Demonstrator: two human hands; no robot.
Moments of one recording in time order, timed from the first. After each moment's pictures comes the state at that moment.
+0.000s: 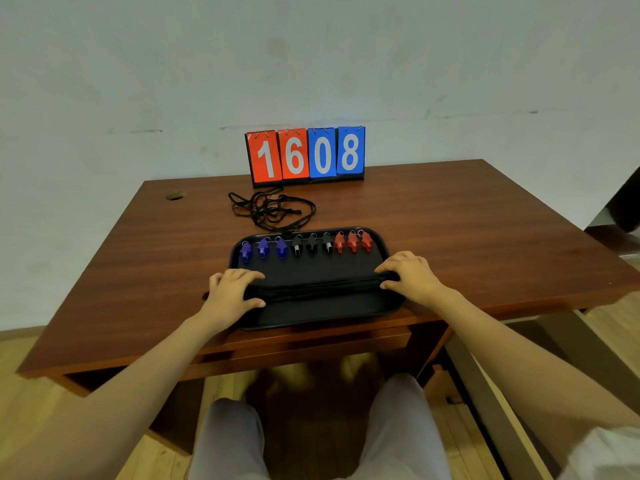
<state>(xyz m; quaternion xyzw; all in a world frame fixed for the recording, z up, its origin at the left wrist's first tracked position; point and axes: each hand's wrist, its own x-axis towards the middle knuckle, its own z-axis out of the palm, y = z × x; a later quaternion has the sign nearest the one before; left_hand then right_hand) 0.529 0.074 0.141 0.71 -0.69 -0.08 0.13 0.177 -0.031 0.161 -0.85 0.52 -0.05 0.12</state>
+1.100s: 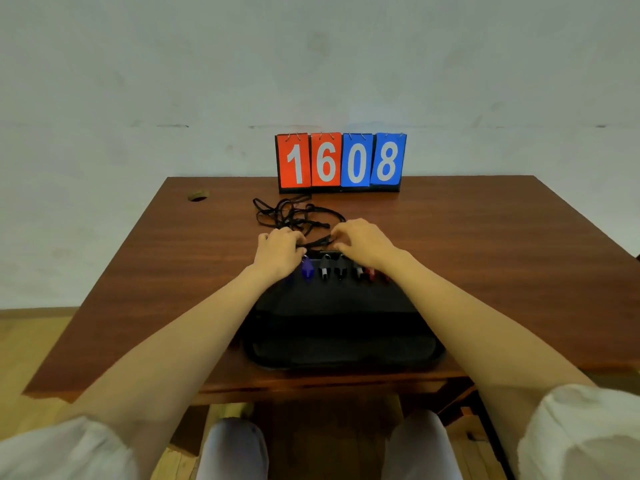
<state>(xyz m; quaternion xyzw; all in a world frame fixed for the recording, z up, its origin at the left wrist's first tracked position) 0.519 -0.050 0.200 0.74 -0.65 -0.06 0.14 0.341 -0.115 0.223 -0.90 0.41 -0.09 0.10</state>
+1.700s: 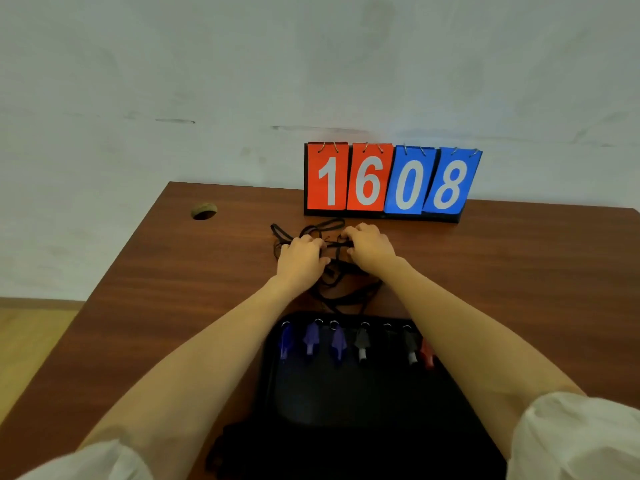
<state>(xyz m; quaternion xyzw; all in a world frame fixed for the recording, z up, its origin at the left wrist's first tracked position) 0.586 -0.194 0.155 0.76 -0.63 -0.09 0.13 0.454 -0.282 0.166 -0.88 0.47 0.01 0.10</state>
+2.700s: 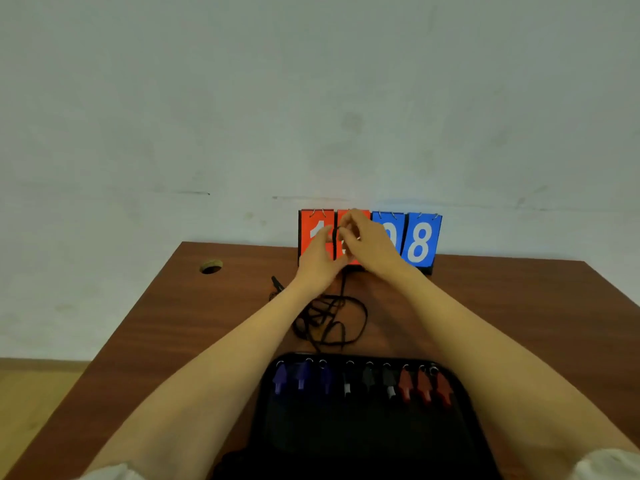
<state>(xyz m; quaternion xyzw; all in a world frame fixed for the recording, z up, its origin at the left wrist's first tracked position) 0.539 -0.181 0.270 0.65 -0.55 -0.25 0.46 0.430 -0.235 0.304 -0.83 0.37 -0.33 0.26</state>
